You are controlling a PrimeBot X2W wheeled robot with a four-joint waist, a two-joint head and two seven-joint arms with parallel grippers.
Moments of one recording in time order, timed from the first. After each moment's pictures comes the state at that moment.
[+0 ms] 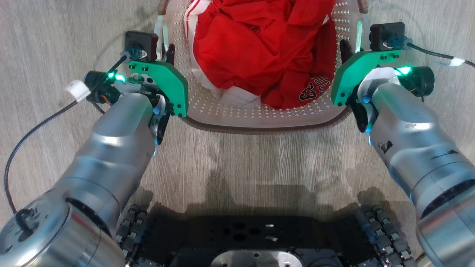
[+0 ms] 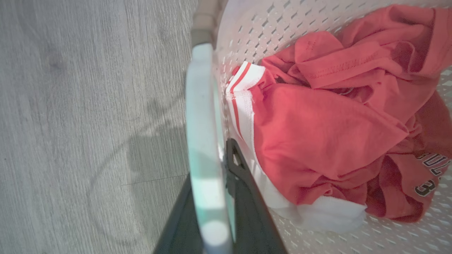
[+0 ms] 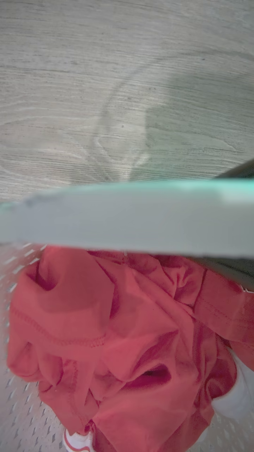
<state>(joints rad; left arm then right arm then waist) -1.07 0.02 -1.03 1.24 -0.92 0.05 -0.26 -1.10 -0.07 0.76 1.29 0.79 0.12 -0.25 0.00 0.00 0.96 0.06</state>
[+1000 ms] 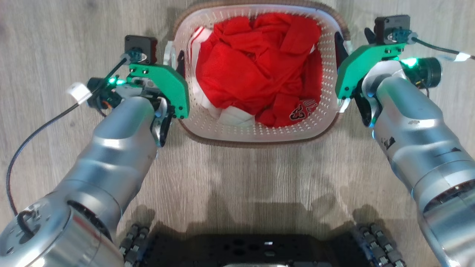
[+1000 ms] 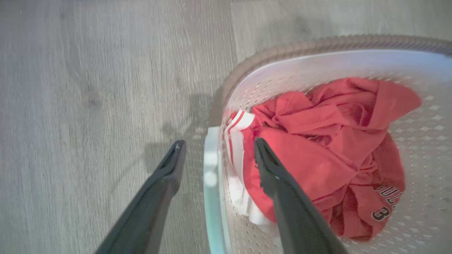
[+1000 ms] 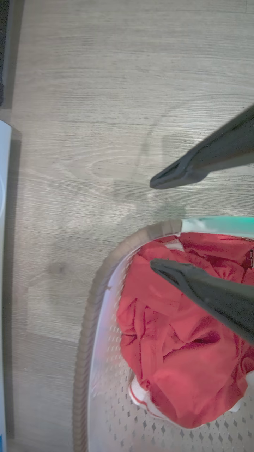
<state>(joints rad) -1.06 0.03 -1.05 1.22 -0.99 0.08 -0.25 -1.10 -0.07 0.59 1.28 0.60 0.12 -0.25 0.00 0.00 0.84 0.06</state>
